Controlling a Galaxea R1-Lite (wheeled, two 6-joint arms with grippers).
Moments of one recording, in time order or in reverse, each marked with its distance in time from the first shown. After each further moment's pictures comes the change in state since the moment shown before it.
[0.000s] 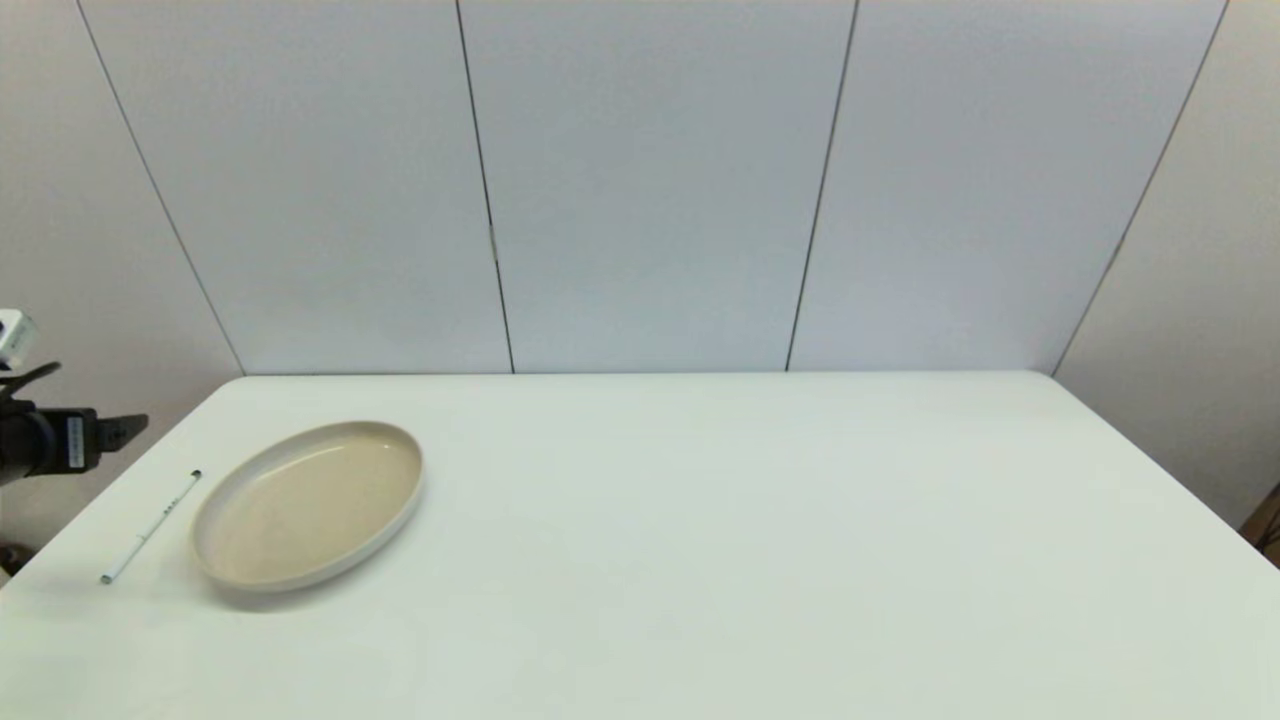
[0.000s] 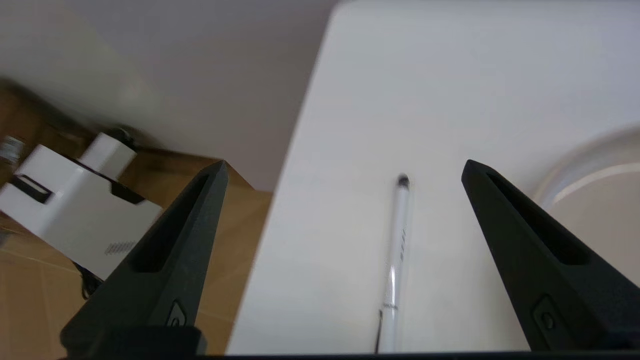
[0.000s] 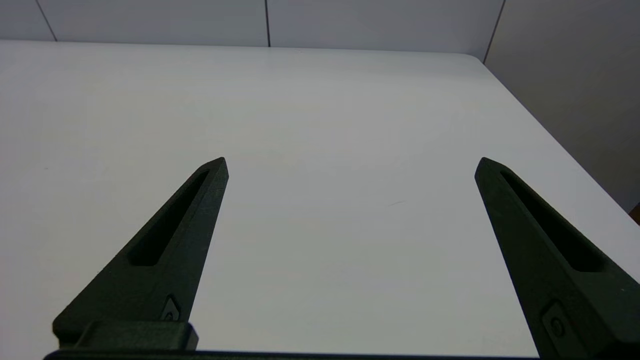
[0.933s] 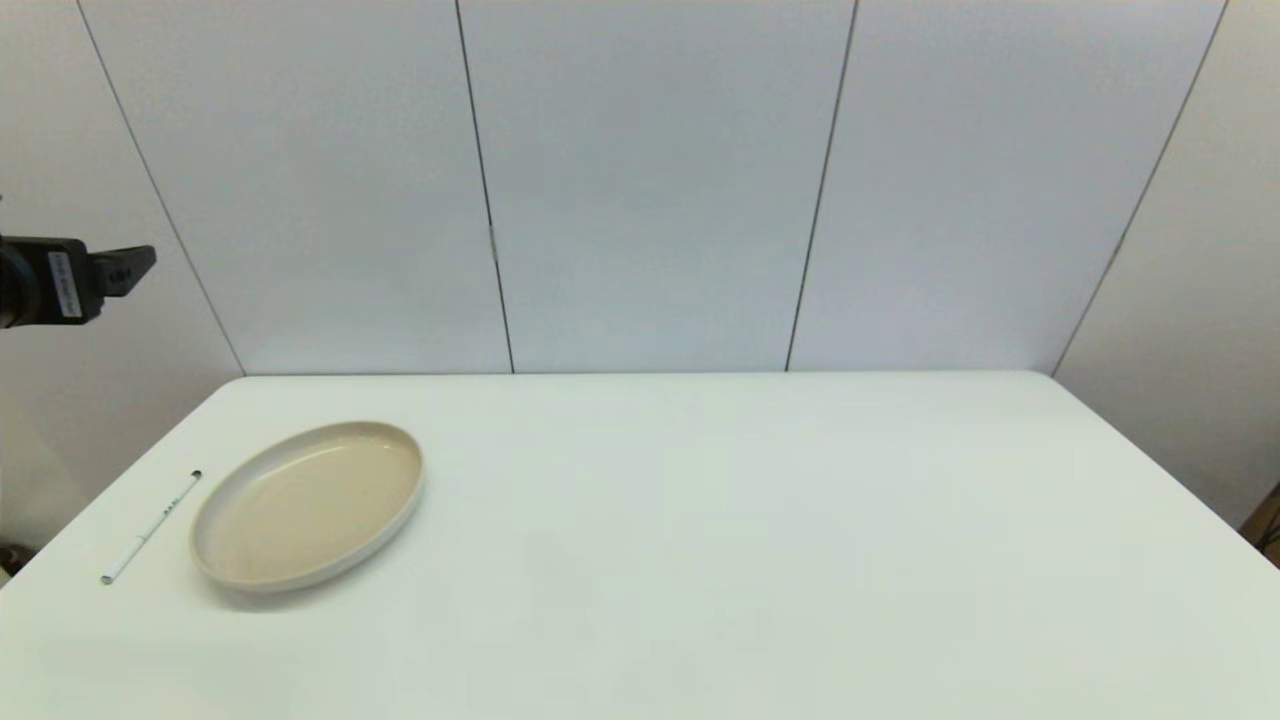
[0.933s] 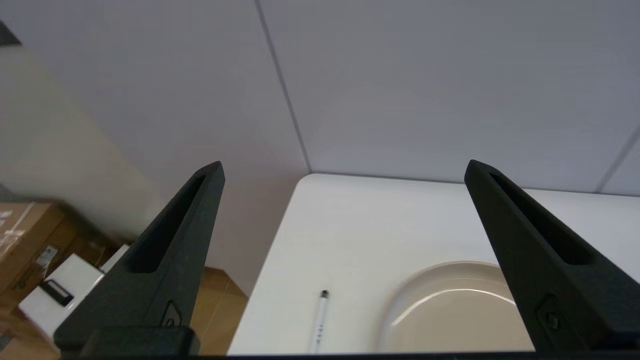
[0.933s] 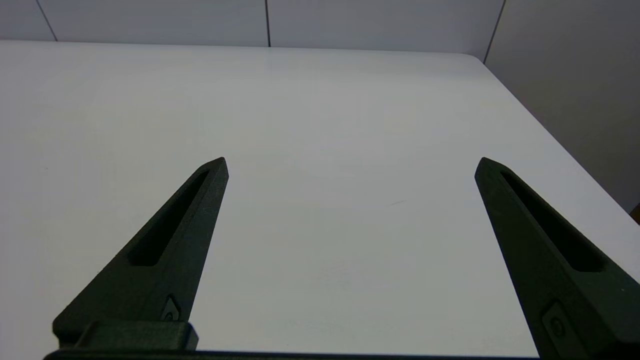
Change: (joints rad) left arm -0.338 -0.347 -0.162 0.185 0.264 -0.105; right arm 0.000 0.000 0.000 0.000 0.001 0.000
